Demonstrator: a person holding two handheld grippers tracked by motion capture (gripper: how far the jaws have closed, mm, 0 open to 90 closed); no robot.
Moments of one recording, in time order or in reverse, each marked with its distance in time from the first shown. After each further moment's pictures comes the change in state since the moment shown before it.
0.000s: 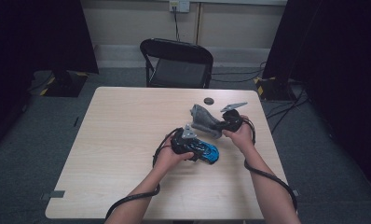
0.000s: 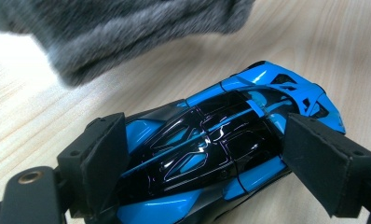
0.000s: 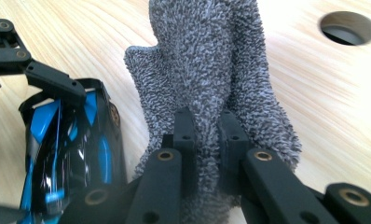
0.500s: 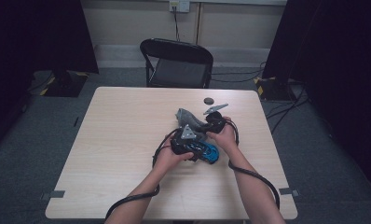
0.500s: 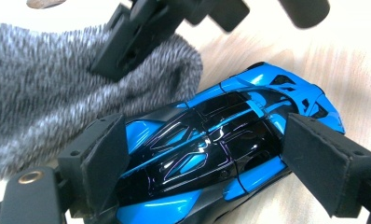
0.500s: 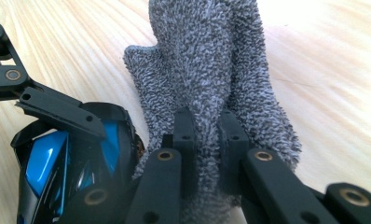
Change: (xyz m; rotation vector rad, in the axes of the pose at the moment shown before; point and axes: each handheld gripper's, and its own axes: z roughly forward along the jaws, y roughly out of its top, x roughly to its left) left arm 0.000 -0.002 0.000 -0.013 0.001 0.003; right arm 0.026 0.011 0.050 0.034 0.057 -0.041
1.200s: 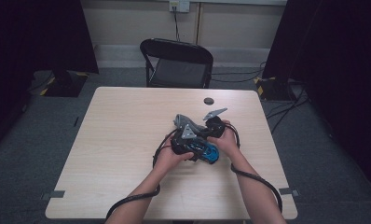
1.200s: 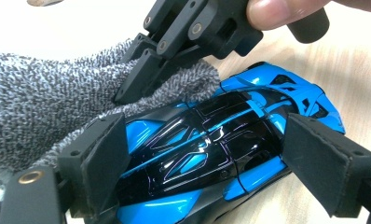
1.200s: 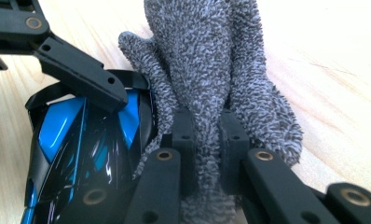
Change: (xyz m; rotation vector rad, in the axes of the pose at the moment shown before) left arm -0.001 0.001 0.000 0.009 -0.001 -0.008; right arm 0.002 -0.014 0.002 0.012 0.060 -0.077
